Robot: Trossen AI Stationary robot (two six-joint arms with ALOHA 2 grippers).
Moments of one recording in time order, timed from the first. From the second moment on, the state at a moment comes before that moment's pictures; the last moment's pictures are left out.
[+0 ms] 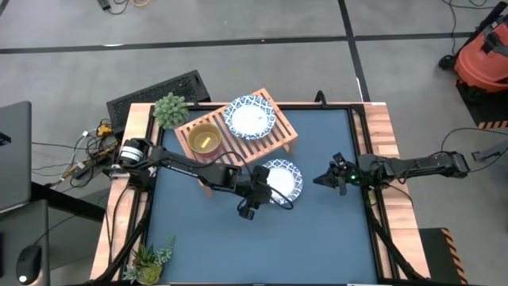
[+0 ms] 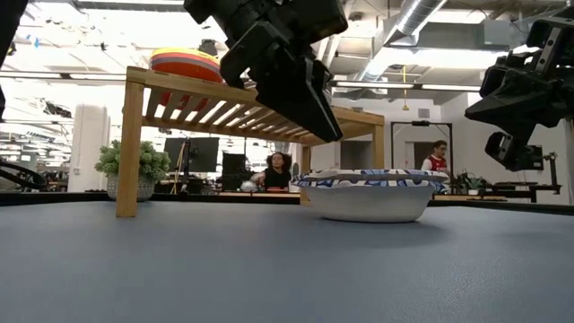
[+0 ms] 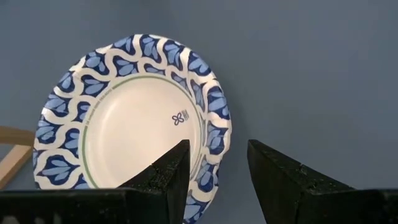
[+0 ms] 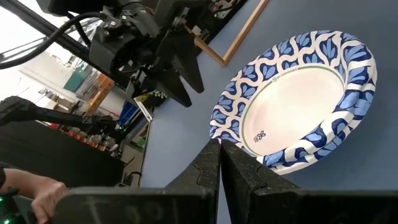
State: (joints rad) left arm -0.15 1.88 1.34 -0.26 -0.07 0.28; right arm 0.05 0.24 0.01 0.02 -0.07 0.84
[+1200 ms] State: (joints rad) left arm -0.15 1.97 1.35 -0.30 -0.09 0.29; right arm 0.05 0.25 0.01 0.03 -0.07 0.85
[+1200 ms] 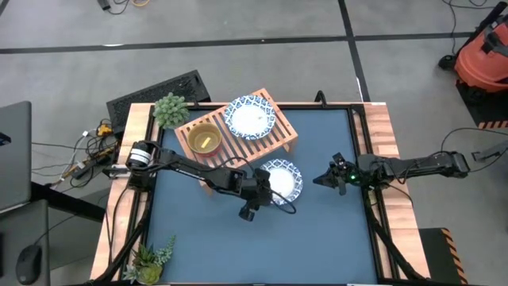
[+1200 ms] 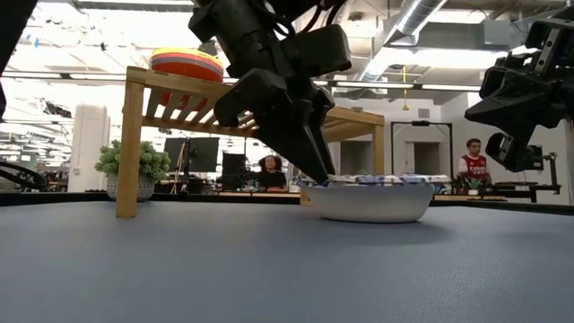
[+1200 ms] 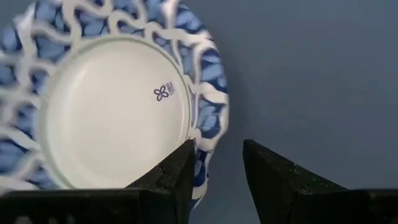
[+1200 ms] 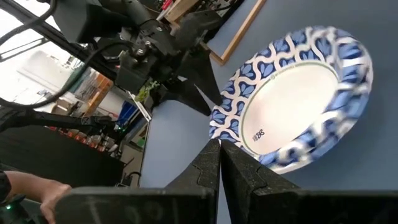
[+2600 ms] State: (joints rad) left arm -0.15 1.97 1.70 -0.52 -0.03 0.08; right arm 0.05 0.25 0.00 0.02 -0.07 0.85
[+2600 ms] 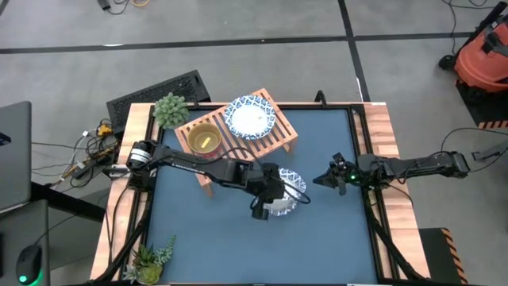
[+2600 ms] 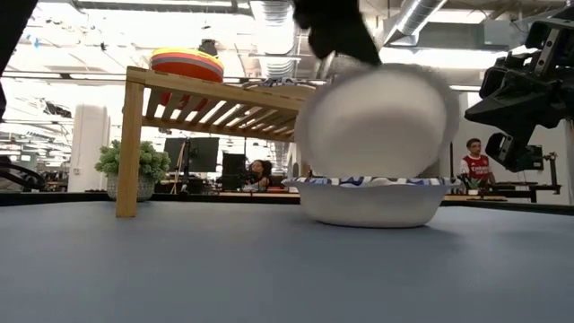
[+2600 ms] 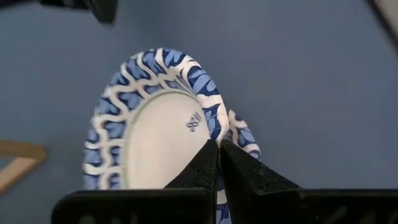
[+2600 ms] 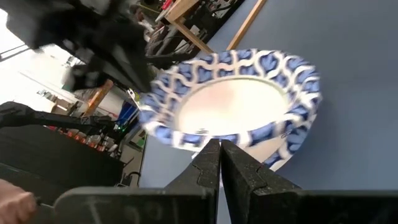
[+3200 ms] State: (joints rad) left arm -0.15 1.97 2.16 -0.78 0.12 0.03; right arm 0.05 0.25 0.01 0.02 -0.07 0.85
